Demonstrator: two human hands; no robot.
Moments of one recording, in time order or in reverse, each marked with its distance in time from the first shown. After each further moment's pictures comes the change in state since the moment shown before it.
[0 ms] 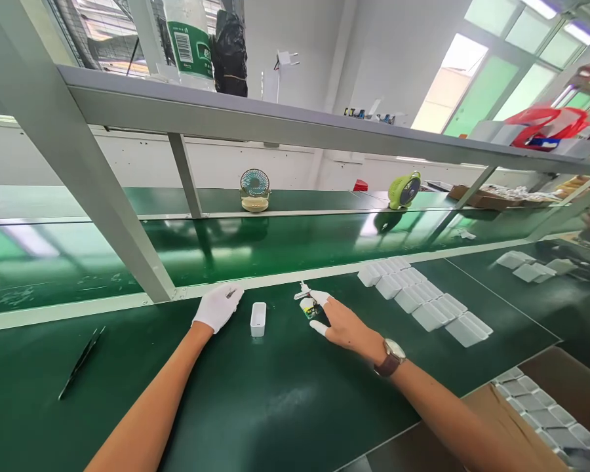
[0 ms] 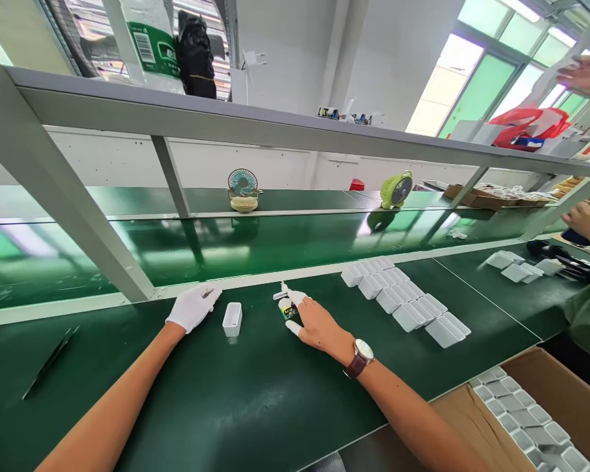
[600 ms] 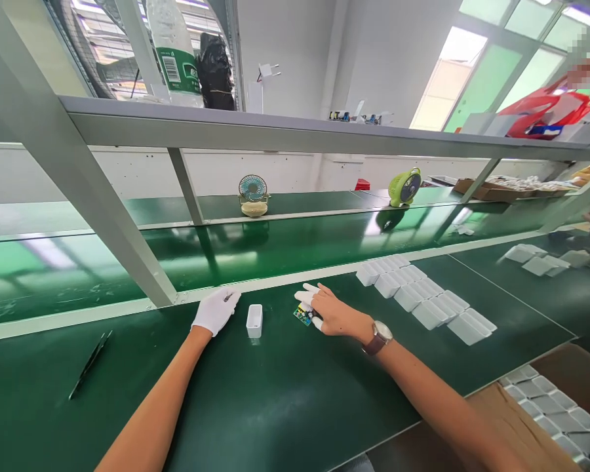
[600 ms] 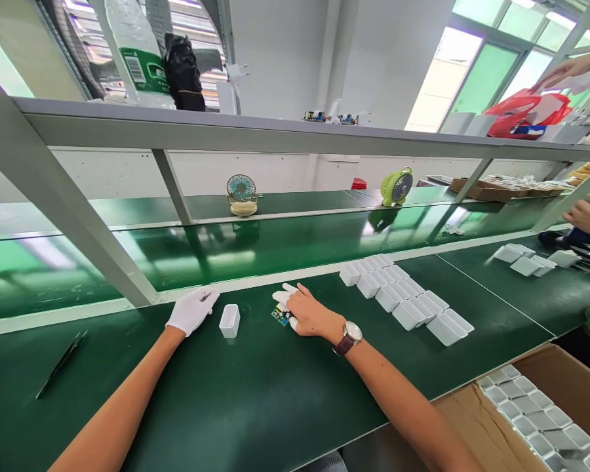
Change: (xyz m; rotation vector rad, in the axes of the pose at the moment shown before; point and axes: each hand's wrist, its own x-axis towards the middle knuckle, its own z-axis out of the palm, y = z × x) left_hand -0.005 0.007 -0.003 0.045 0.033 -0.005; right_hand 0.025 0.017 -0.010 -0.053 -0.116 -0.237
